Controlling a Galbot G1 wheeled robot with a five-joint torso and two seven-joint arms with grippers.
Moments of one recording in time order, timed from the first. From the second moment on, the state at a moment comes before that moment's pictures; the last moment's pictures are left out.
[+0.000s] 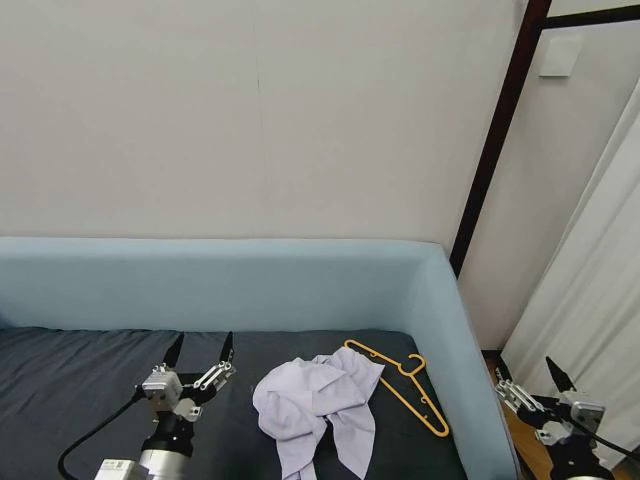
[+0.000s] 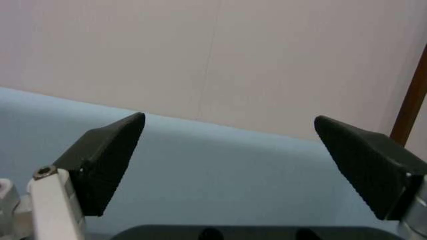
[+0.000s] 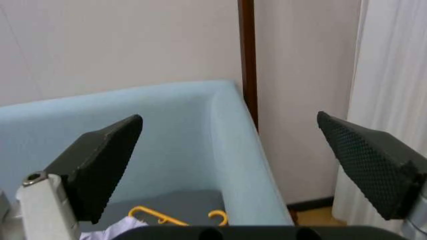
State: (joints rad) left arm 1.58 -1.35 -0.55 -2.19 -0.38 -0.17 -0.03; right arm -1.73 1.18 0.73 2.24 0.50 0.07 0.17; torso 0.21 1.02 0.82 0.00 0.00
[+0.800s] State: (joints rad) left arm 1.64 -1.36 -0.76 -2.00 -0.29 -0.23 0.00; right arm -1.10 1.15 0.29 1.83 1.25 -0.59 0.43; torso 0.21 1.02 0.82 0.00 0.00
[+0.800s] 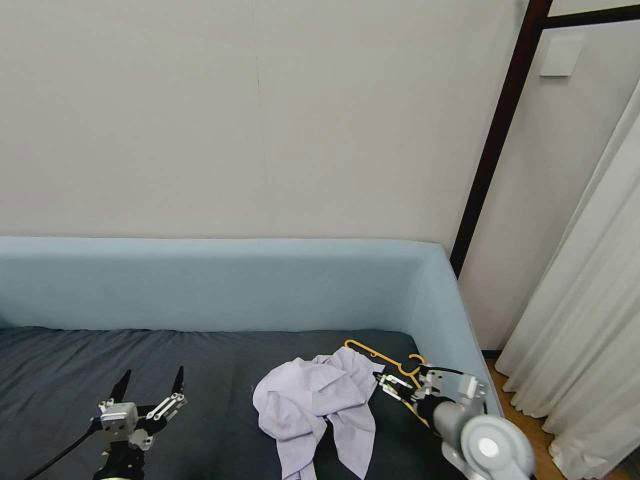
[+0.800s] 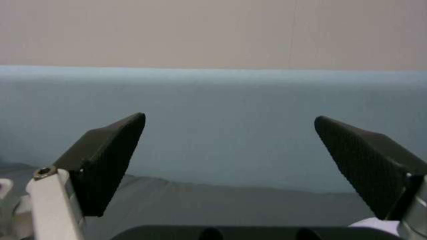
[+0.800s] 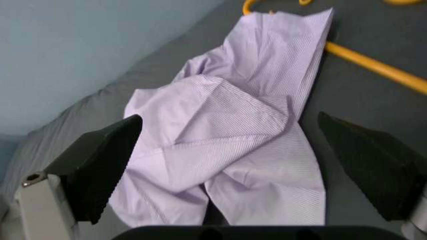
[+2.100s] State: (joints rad) left arm 1.69 -1.43 -0.84 -1.98 -0.28 -0.29 -0.02; right arm -0.92 1.56 0.34 1.23 0.93 -0.47 0.31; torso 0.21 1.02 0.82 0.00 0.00
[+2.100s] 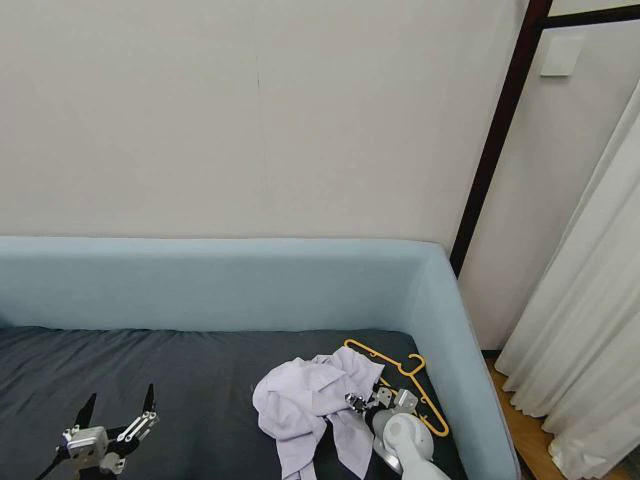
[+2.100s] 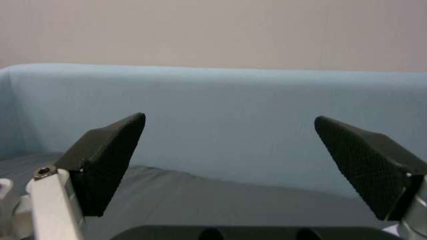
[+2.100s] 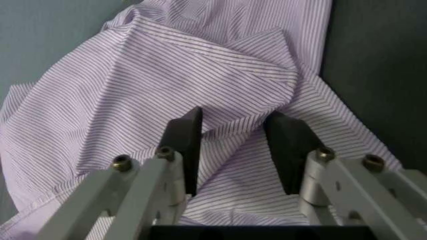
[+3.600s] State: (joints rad) left arm 1.63 -1.37 -0.86 -1.94 -0.37 -0.31 -0.02; right arm -0.42 1.15 -0.04 1.69 1.10 0.09 0.04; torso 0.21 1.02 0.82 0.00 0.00
